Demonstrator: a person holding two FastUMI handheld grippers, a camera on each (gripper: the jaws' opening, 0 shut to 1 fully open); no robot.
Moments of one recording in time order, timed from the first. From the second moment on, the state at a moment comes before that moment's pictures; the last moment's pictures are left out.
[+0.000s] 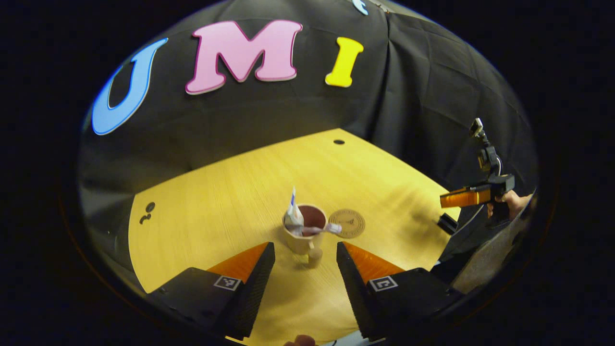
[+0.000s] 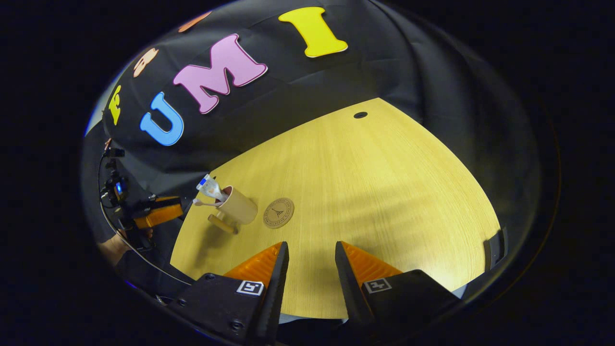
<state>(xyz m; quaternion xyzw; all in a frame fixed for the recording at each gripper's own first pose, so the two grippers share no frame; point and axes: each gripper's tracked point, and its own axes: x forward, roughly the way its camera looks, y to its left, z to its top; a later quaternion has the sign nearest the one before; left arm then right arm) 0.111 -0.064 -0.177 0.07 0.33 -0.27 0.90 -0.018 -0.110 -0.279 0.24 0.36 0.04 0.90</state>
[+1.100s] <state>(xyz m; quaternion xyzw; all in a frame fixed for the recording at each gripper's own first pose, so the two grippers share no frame) 0.156 -0.103 -0.305 0.05 0.53 -0.17 0.83 -0.036 -0.185 -0.305 0.28 0.38 -0.02 0.88</state>
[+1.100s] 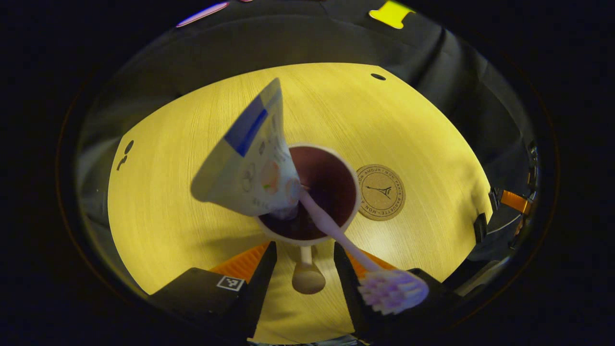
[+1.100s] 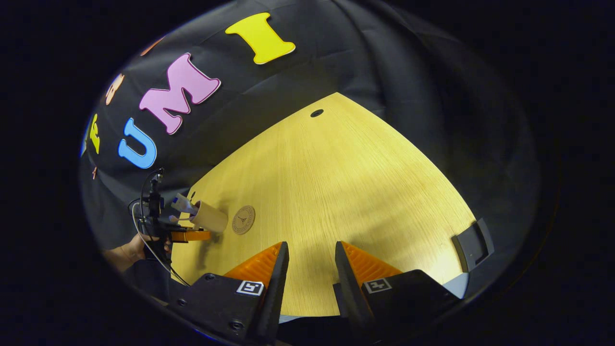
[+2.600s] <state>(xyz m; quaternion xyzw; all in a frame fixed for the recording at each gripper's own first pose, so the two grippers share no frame) 0.146 -0.179 -0.277 0.07 0.49 -0.21 0.84 -0.052 -0.202 -0.316 0.31 0.38 -0.04 0.87</state>
